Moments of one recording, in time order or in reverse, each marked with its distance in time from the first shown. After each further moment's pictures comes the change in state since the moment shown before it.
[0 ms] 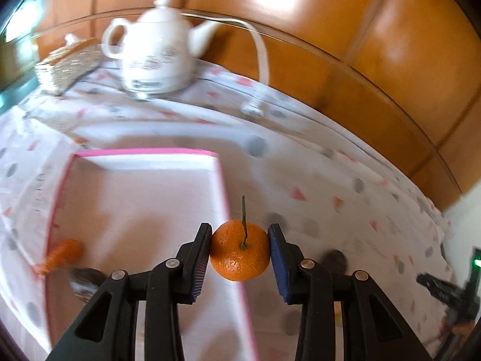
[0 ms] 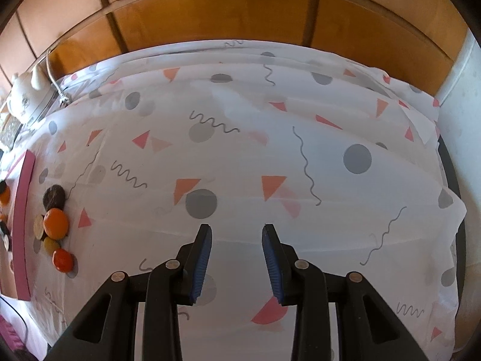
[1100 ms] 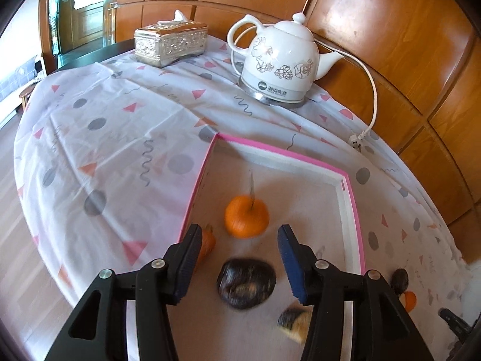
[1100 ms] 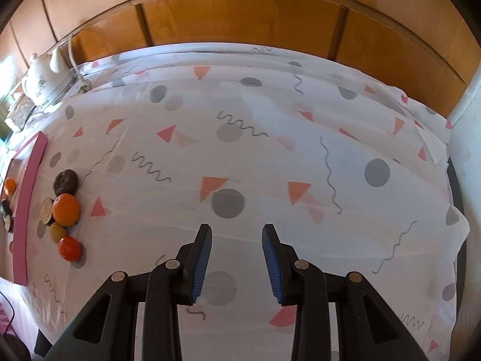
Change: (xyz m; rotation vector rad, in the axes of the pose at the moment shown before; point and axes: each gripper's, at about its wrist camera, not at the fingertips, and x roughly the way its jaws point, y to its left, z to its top) left arm -0.039 0.112 -0.028 -0.230 -0.062 0.189; right arm -0.004 0.021 -0.005 -0.097 -0.030 0.039
